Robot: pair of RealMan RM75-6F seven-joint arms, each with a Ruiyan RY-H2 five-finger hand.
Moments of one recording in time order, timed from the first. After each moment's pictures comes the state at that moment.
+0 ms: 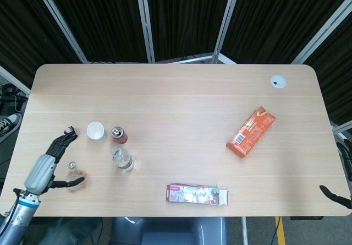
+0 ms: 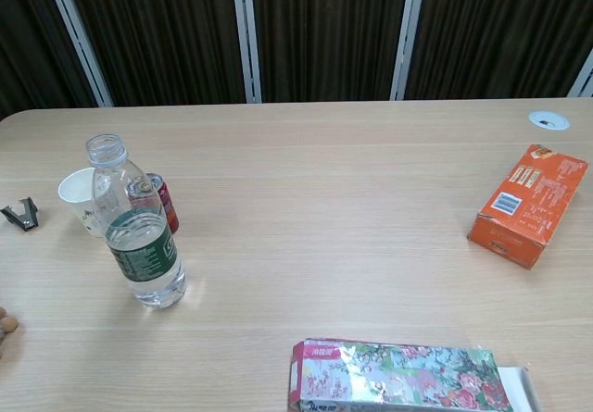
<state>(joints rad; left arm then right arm) -0.22 -1.26 0.01 -1.59 1.69 1.39 -0.48 -0.04 -0.91 0.05 -1.72 -1.58 1.65 0.05</state>
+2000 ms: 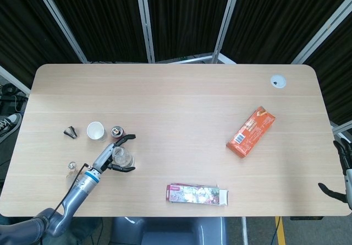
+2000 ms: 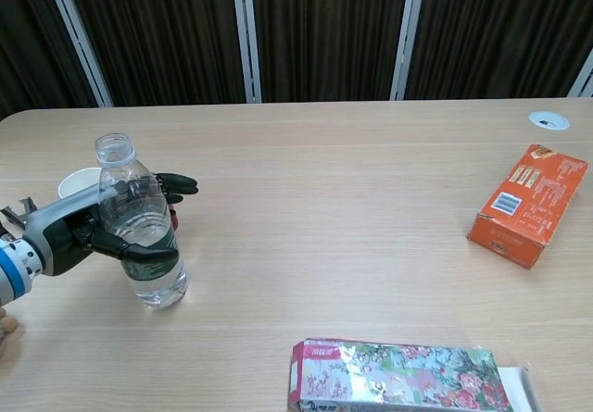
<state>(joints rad) -0.52 -1.74 -0.01 -1.08 1.56 1.06 -1.07 -0.01 -0.94 0.07 -1.72 -1.47 1.54 -0.03</state>
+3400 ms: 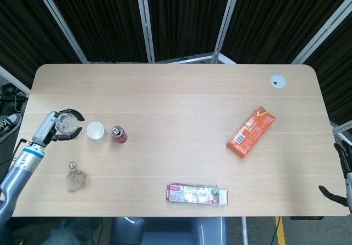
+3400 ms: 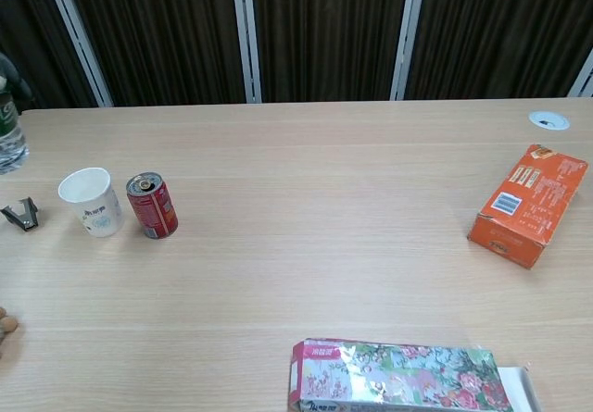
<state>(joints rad) -0.51 -1.25 -0.07 -1.21 1.49 1.08 -1.10 -0.03 -0.94 0.06 -1.74 -1.50 1.57 -0.05</state>
